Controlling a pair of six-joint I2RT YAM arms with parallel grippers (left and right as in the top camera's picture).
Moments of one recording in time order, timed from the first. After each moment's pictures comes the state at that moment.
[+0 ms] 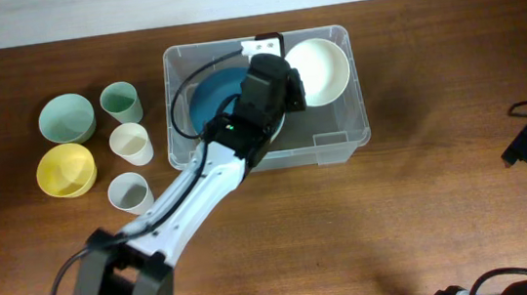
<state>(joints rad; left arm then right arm) -0.62 1.81 1.39 -0.11 -0.15 -0.49 -0.64 1.45 1.47 -1.50 0.06 0.25</state>
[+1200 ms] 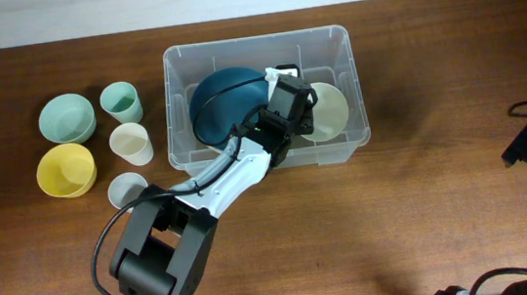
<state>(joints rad) -0.65 2.02 1.39 -0.12 -0.17 -0.47 -0.64 1.45 1.47 -1.50 0.06 0.25</state>
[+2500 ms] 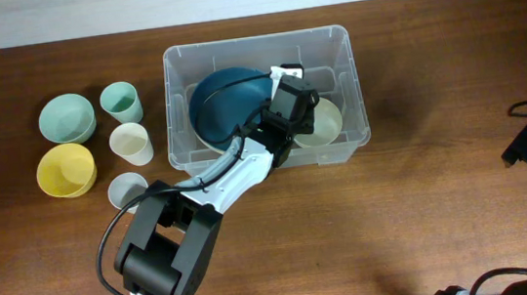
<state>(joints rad) -0.66 2.05 1.39 -0.05 -0.20 -0.35 -0.64 1.45 1.47 -1.50 0.06 0.25</state>
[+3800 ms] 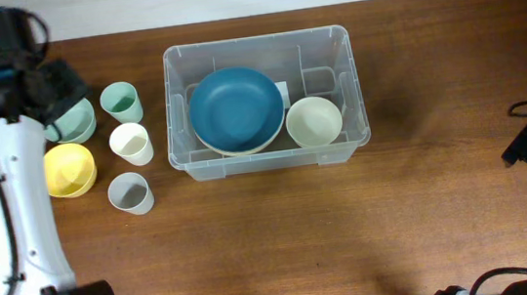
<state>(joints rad) 0.17 1.76 1.98 -1.30 -0.29 -0.51 -0.64 1.45 1.47 -1.50 0.06 0.25</state>
